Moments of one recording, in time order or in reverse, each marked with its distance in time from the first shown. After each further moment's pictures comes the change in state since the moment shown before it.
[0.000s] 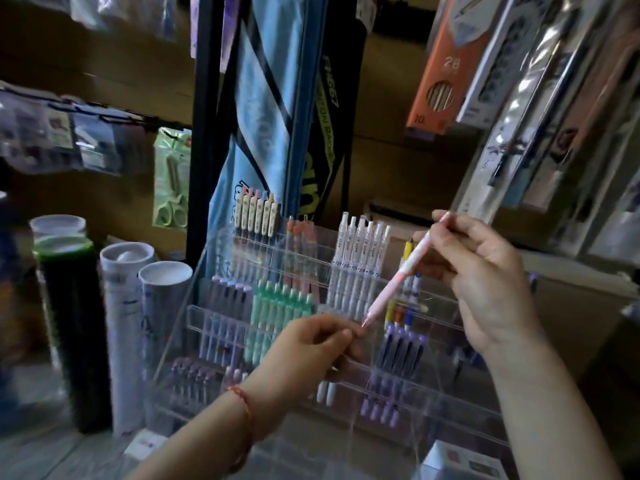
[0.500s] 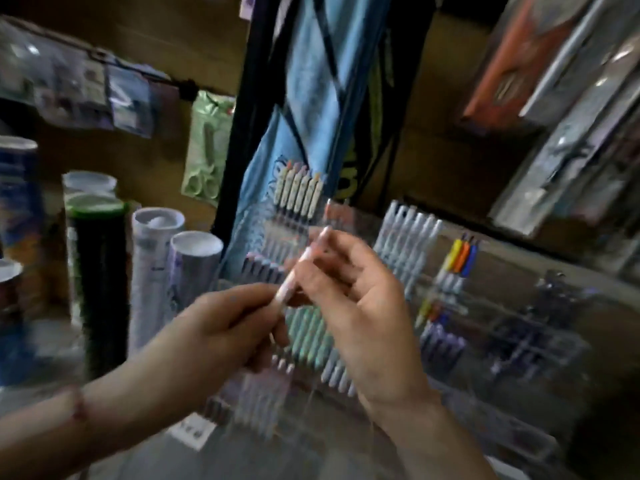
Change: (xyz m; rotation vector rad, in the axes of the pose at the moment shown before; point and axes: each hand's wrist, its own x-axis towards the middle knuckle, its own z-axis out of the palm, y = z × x) left_hand -0.044 -0.007 -0.095 0.073 0.158 0.245; right_hand -0.068 0.023 0.121 0.073 -0.376 0.008
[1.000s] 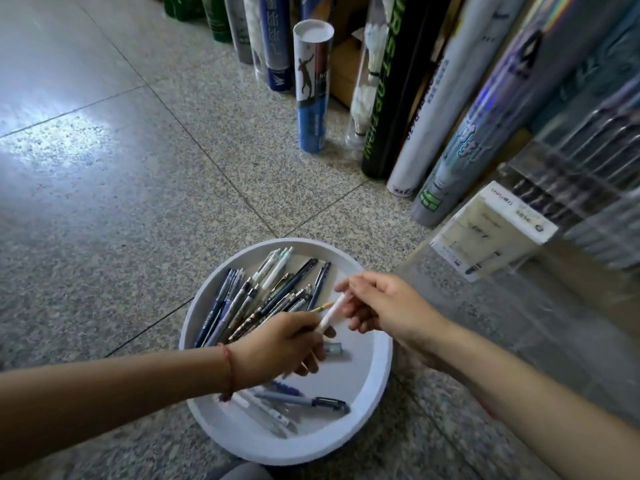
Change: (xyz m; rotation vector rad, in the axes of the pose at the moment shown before) left_hand -0.264 -0.170 -0.130 0.190 -0.020 -0.862; right_hand -0.159 0.186 0.188 0.089 -0.802 0.969
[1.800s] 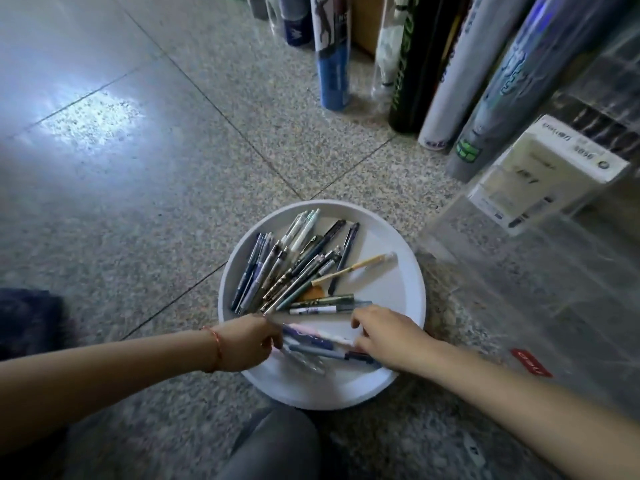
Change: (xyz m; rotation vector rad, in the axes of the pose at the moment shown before) left_hand -0.026 -0.088 -0.029 0.862 -0.167 -0.286; right_hand 0.014 0.095 0.031 -1.127 -0.215 0.027
